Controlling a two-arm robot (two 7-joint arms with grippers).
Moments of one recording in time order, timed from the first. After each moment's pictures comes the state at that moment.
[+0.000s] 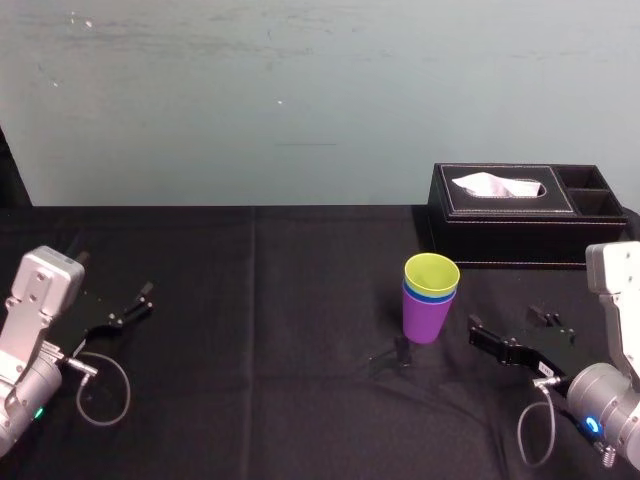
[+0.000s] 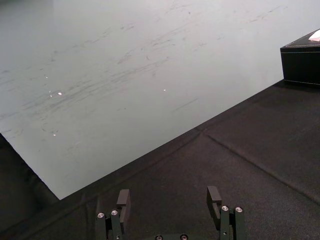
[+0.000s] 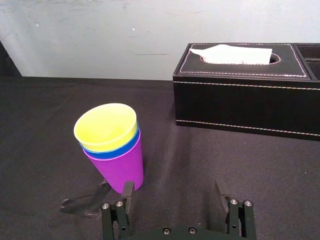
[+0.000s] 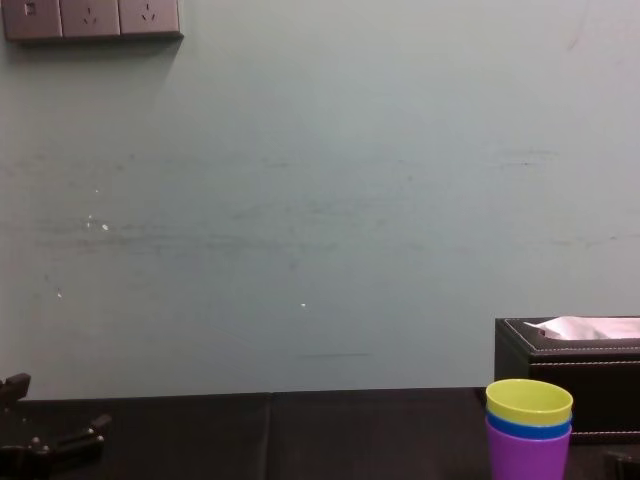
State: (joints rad) left arm -0.20 0.60 0.45 -1.41 -0.25 -0.12 0.03; right arm 0.03 0.34 -0.11 -1.61 0.33 0.34 0.14
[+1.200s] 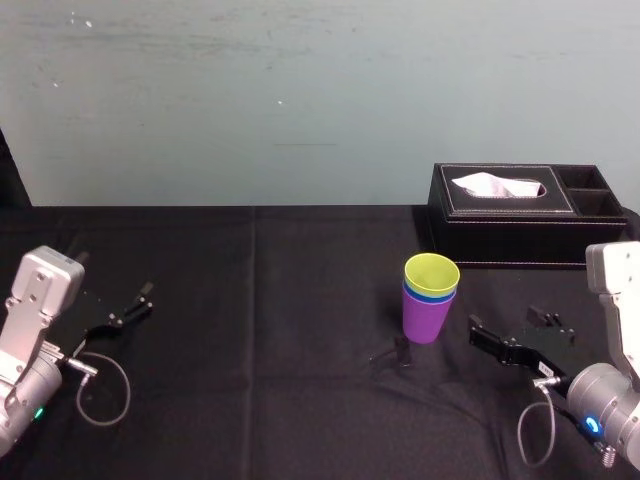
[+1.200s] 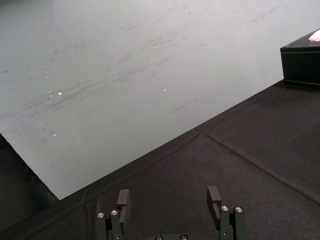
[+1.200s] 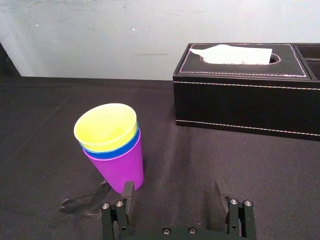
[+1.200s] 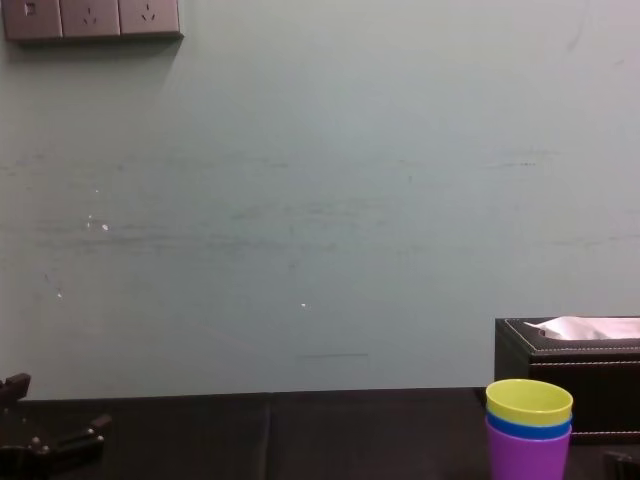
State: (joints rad) left arm -0.20 0.60 0.45 -1.41 -0.25 -0.12 0.03; right arm 0.03 0.34 -0.11 -1.61 0.33 0.34 0.14
